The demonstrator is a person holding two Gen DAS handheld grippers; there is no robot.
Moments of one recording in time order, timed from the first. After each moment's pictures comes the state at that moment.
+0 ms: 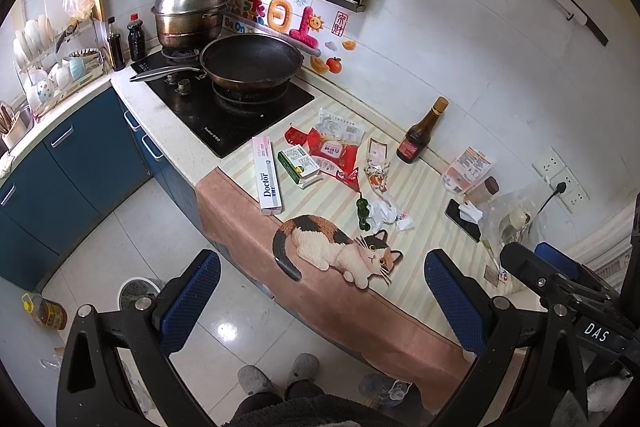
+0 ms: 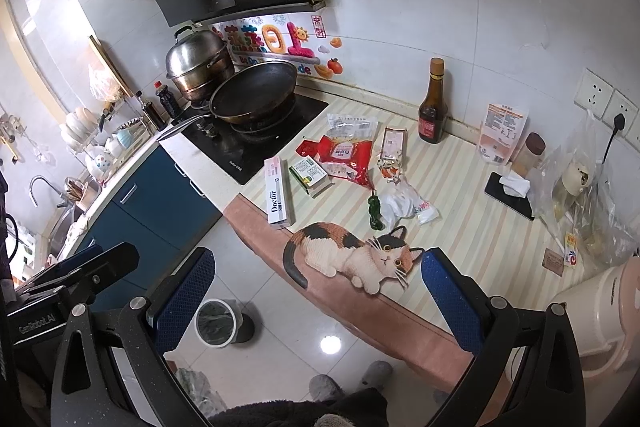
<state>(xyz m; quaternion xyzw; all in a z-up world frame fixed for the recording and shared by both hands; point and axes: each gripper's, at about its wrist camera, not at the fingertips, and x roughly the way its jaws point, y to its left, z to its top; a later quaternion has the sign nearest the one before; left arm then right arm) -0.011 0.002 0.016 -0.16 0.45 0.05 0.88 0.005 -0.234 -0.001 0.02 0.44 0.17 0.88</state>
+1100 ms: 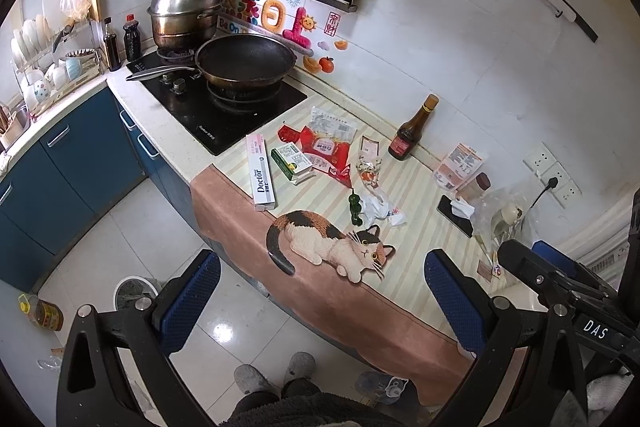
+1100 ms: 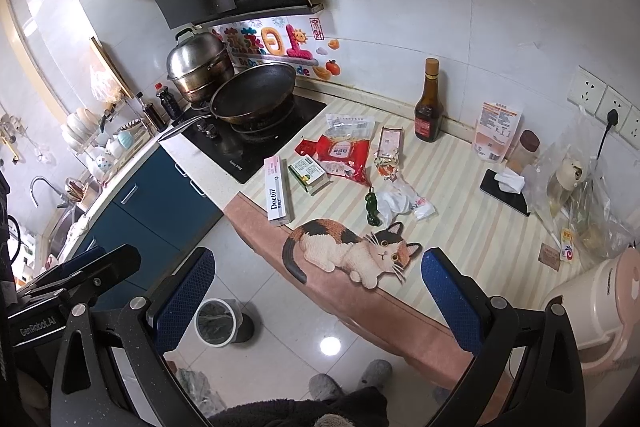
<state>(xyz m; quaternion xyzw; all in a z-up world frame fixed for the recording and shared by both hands) -0.023 -0.012 0.017 -0.16 0.44 0.04 0.88 -0.002 -0.235 0.001 0.02 0.44 0.16 0.88</state>
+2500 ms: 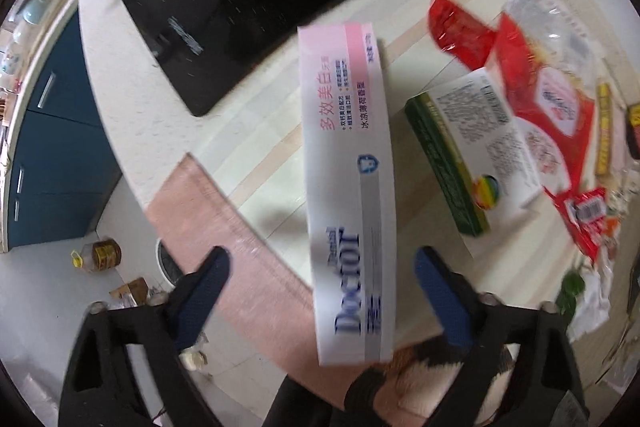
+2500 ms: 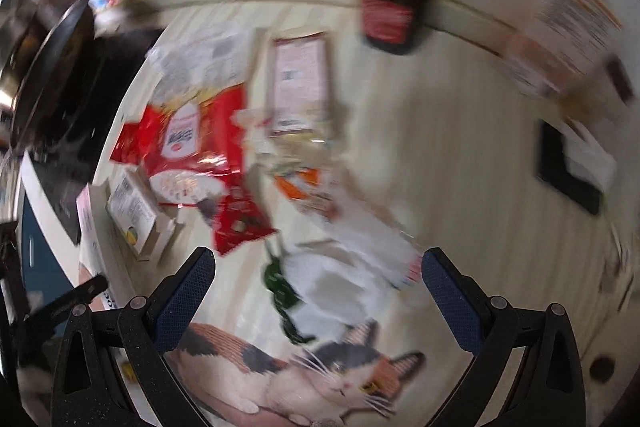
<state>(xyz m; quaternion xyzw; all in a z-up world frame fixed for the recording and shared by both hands) 0.306 0.109 -0.329 -0.12 0.70 0.18 0.68 0.364 -0.224 -0.289 0.04 0.63 0.02 0.77</state>
